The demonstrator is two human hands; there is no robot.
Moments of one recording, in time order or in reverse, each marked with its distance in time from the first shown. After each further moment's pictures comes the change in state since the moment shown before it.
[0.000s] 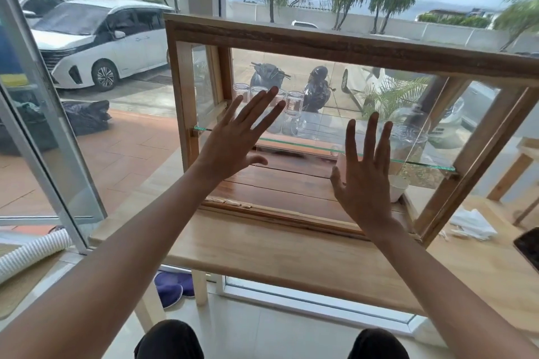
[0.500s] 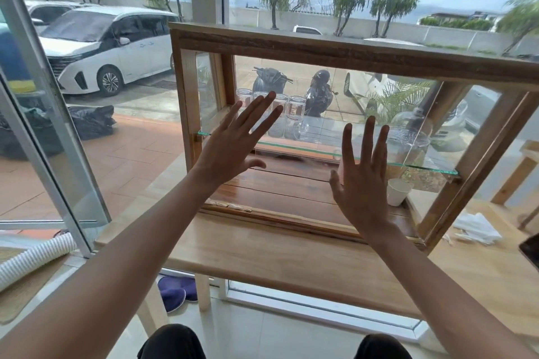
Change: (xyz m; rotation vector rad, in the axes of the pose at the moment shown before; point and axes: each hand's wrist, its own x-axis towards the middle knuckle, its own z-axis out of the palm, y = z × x) left_hand -0.004 -0.006 -0.001 0.033 0.000 -0.004; right_hand 0.002 -0.008 0.001 0.004 0.001 -0.009
